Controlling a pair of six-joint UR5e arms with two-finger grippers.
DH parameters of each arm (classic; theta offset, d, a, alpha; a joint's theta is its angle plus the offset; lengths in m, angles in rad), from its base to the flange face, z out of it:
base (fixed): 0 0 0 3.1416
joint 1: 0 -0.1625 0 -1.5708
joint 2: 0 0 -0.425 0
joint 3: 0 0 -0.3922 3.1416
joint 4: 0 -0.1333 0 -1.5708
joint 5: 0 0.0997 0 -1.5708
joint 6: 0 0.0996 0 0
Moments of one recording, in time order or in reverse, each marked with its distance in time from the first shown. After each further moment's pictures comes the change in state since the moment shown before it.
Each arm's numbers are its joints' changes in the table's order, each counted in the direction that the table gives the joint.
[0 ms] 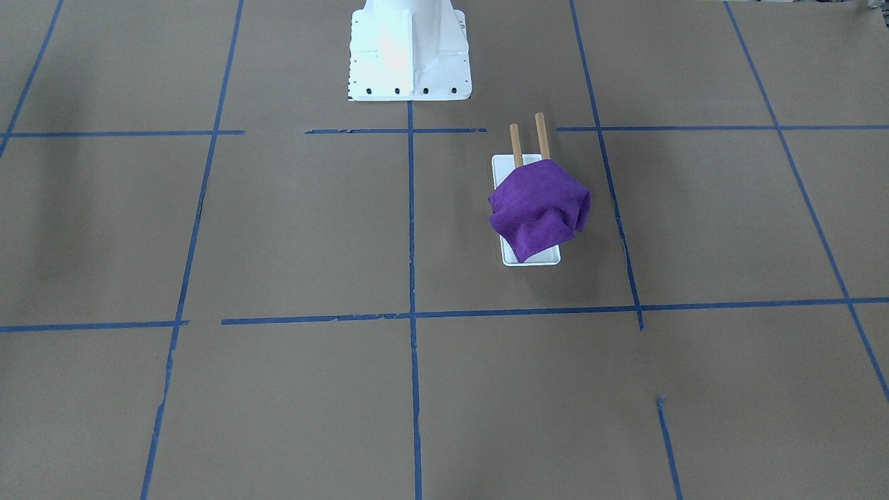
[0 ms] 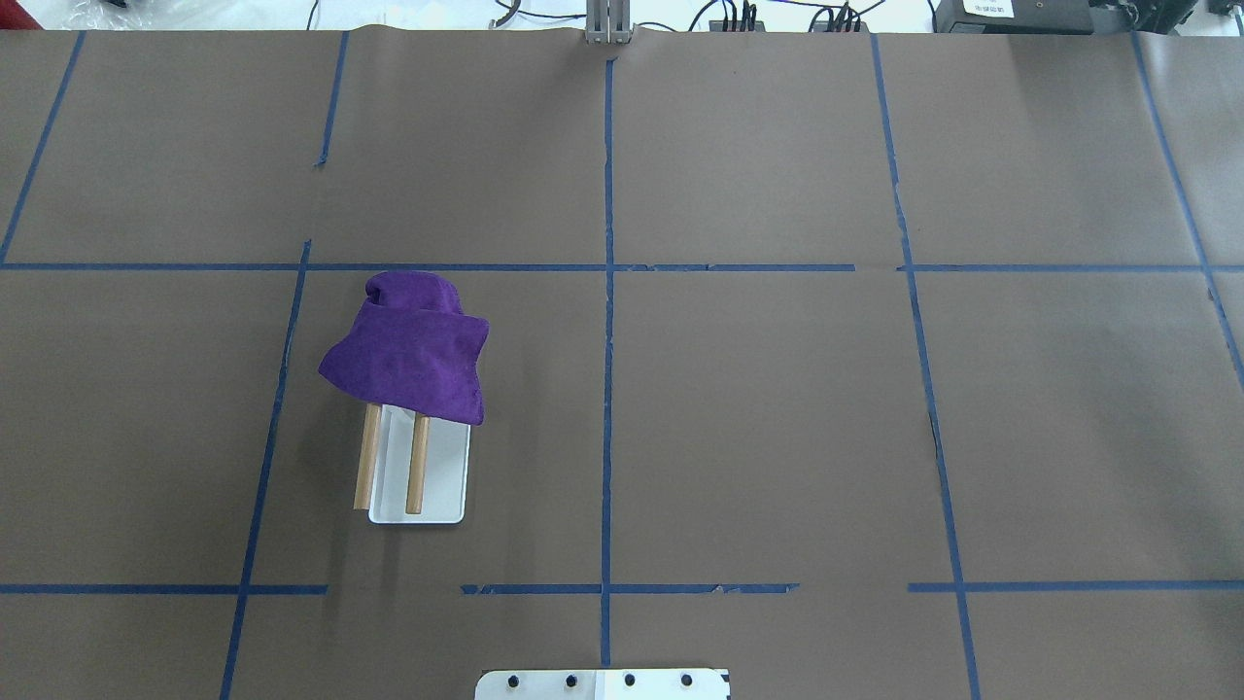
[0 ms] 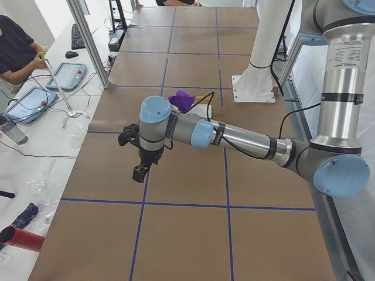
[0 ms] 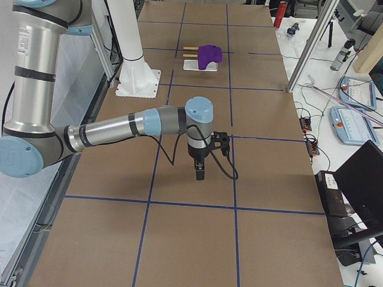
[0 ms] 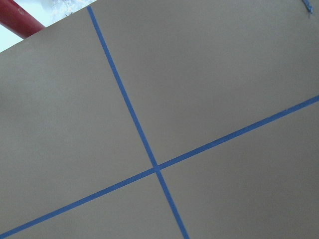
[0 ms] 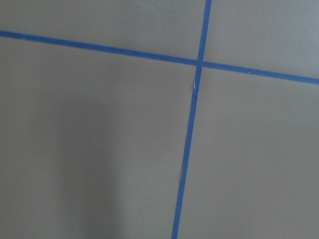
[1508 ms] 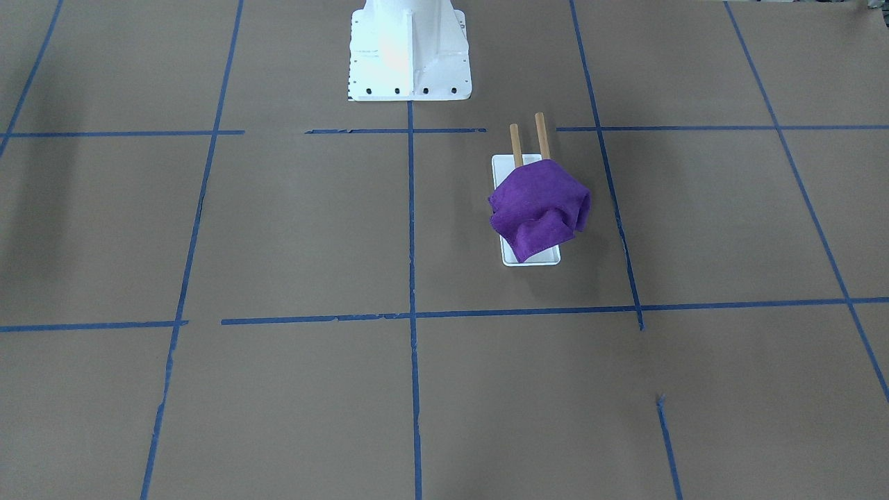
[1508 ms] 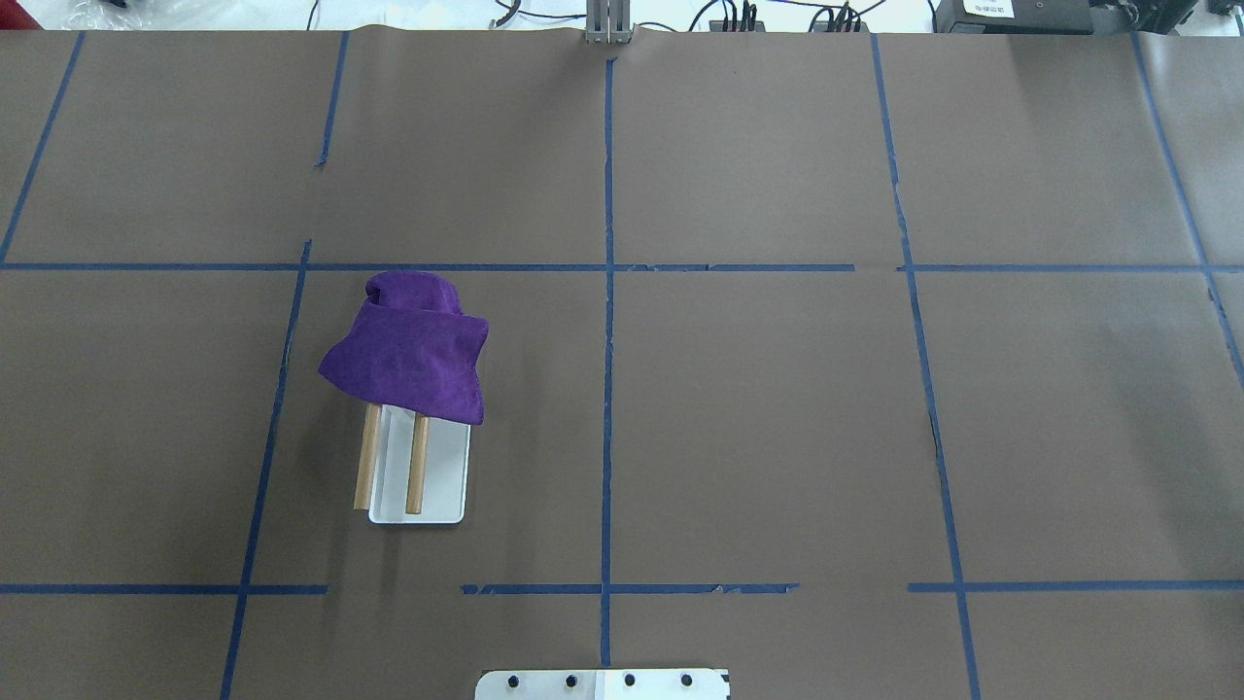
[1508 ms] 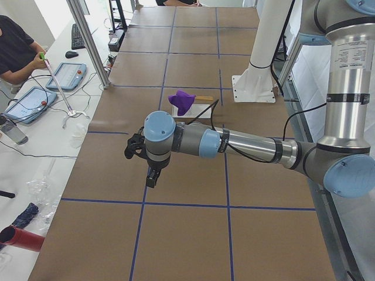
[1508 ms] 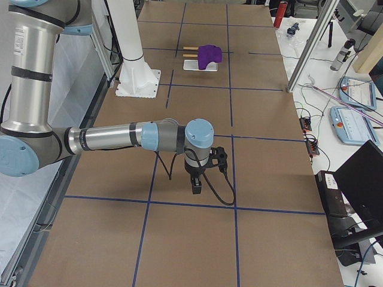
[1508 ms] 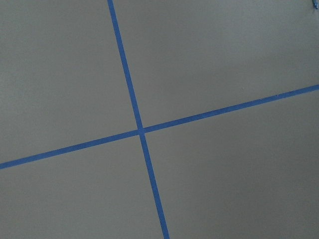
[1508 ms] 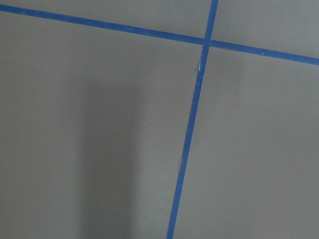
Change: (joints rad) left arm 0.017 0.025 0.016 -0.015 -0.178 -0.123; right arm -0.039 0.020 -0.104 -0.013 0.077 -0.100
